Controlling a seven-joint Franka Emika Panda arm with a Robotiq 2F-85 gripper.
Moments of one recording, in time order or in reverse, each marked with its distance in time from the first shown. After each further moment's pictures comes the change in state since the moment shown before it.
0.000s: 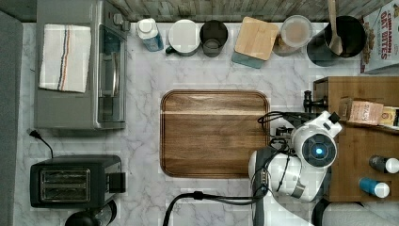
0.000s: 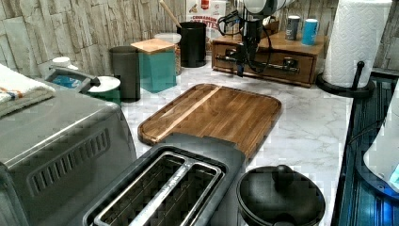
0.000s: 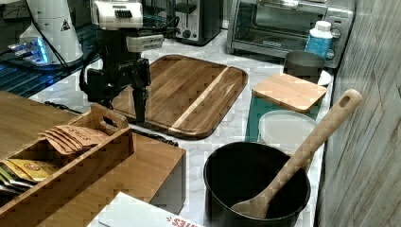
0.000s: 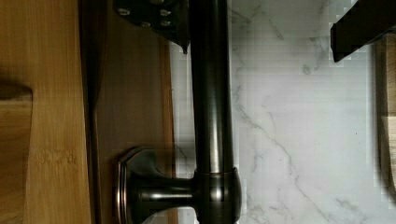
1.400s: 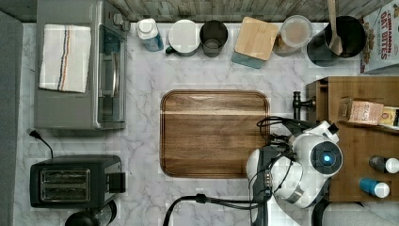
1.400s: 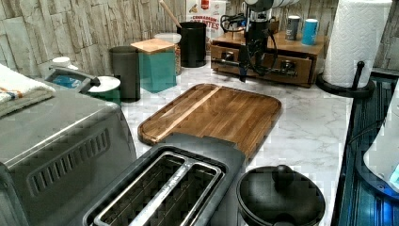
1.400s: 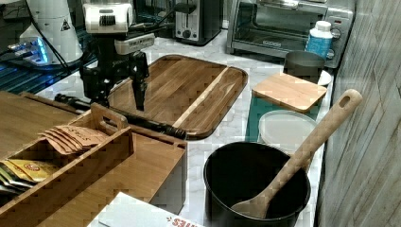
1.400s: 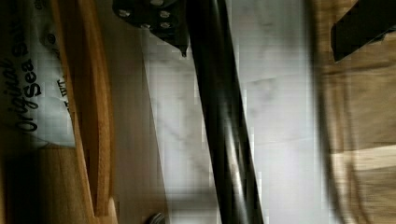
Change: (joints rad) arm -0.081 -0.061 0.104 -0.061 0.242 -0.101 -0.080
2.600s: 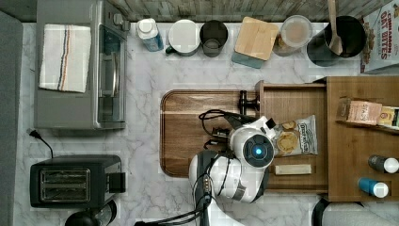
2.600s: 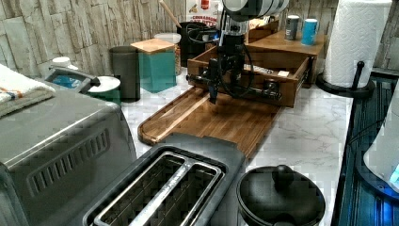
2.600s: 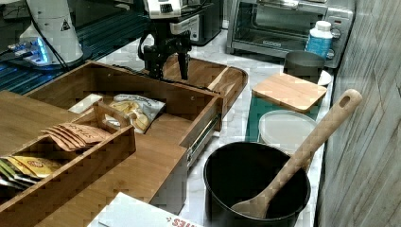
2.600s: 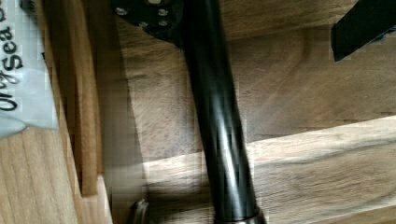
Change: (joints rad) arm 0.120 -0.069 0.214 -0.121 0.126 0.038 0.250
